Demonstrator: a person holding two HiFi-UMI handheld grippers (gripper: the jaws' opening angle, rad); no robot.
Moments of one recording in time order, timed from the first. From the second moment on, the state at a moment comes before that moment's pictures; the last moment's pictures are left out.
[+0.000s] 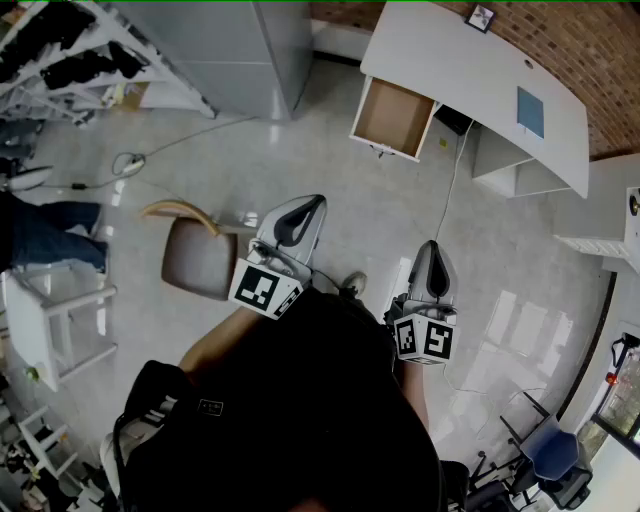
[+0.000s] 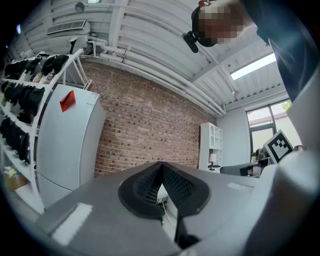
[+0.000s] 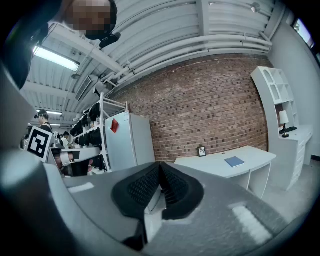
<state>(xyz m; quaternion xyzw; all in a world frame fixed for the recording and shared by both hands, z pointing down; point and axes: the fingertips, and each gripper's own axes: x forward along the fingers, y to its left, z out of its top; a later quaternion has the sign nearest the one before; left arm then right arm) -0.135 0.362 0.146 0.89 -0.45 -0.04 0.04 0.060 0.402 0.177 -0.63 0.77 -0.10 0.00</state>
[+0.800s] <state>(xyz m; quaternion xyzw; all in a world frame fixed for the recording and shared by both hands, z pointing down) -0.139 0.358 0.144 0.89 -0.46 -0.06 0.05 0.063 0.399 0.176 -0.63 0.77 -0.11 0.02</state>
